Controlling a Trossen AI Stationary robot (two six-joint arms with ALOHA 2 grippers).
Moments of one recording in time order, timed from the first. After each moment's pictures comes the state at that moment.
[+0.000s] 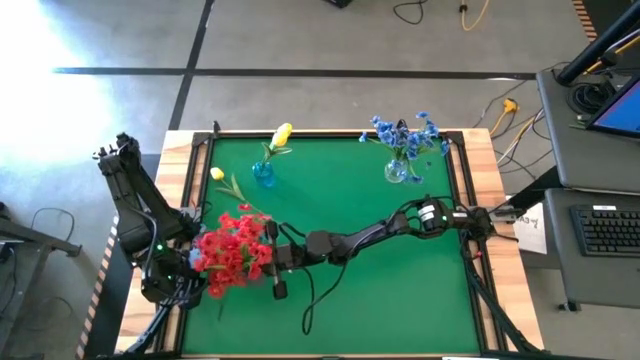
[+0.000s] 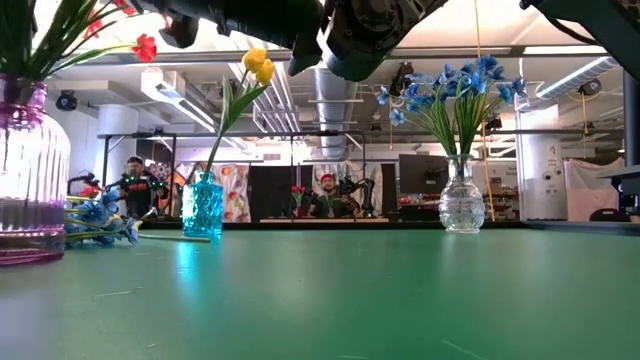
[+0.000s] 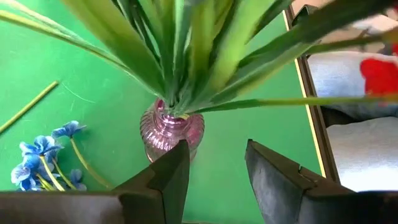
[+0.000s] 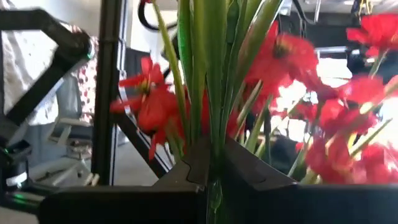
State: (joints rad) left arm -1.11 0.94 0.78 -0.84 -0.58 -1.01; right arm 0.22 2.41 1.75 0.97 -0.03 -0.13
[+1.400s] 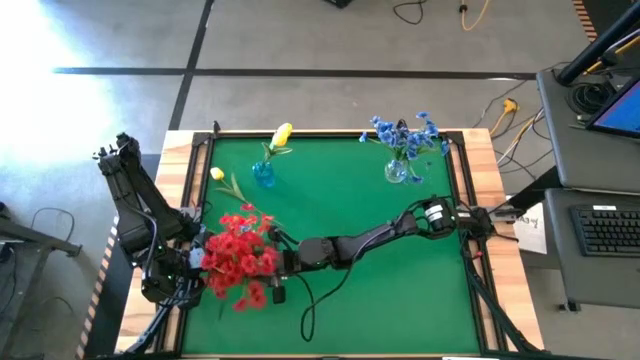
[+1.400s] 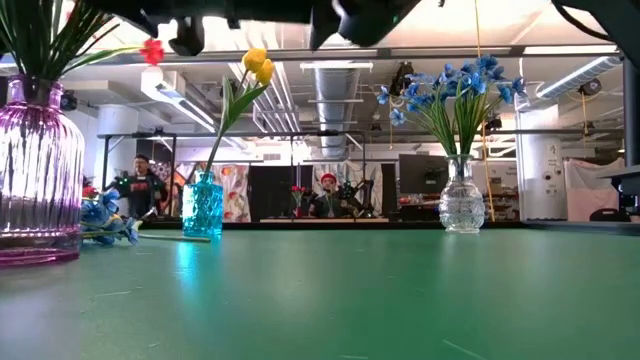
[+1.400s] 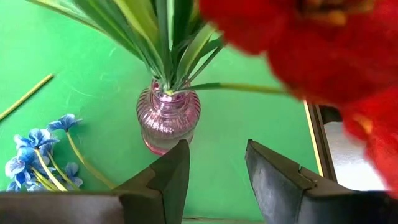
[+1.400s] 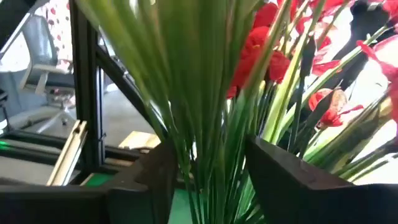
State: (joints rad) left arm -1.11 0.94 0.77 -0.84 -0.56 -1.02; right arm 0.25 2.35 1.75 0.68 0.10 -0.15
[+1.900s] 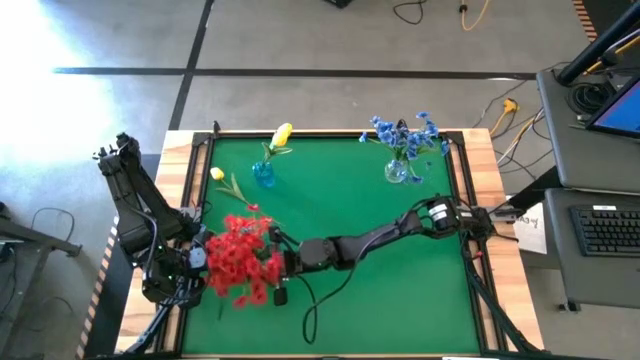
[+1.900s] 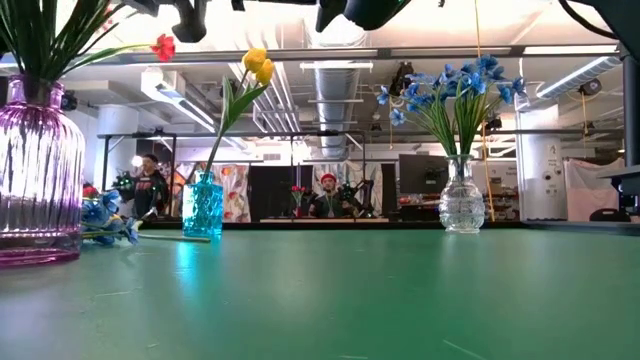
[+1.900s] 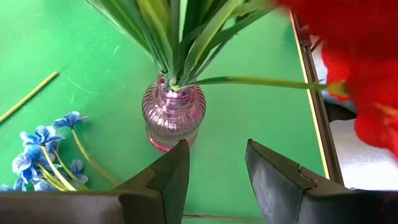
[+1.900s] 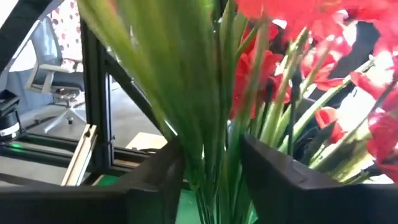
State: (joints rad) left arm -1.11 0.94 0.77 -0.86 -0.56 -1.03; right arm 0.26 2.31 1.75 0.62 0.11 -0.13
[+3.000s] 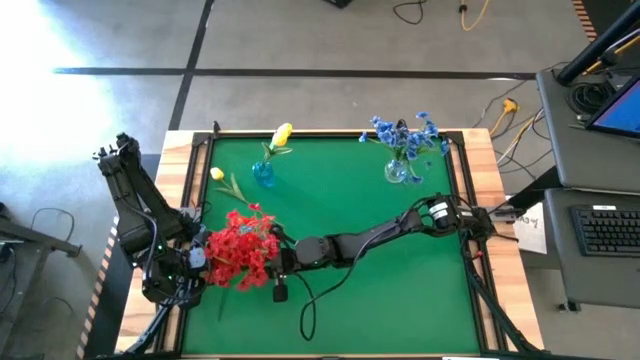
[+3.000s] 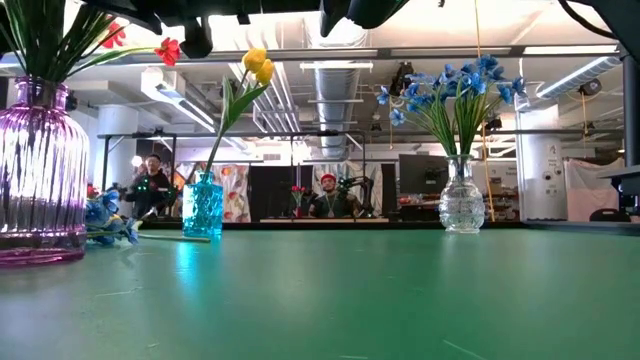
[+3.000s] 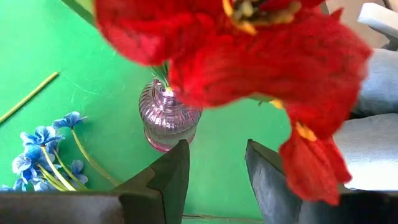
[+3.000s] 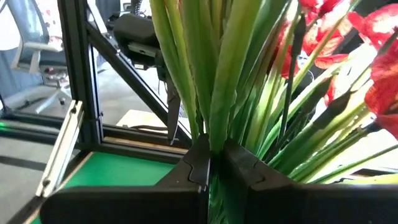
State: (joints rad) left arm -1.11 0.94 0.77 -0.85 -0.56 -1.03; right arm 0.25 2.31 1.75 0.49 0.13 -0.11
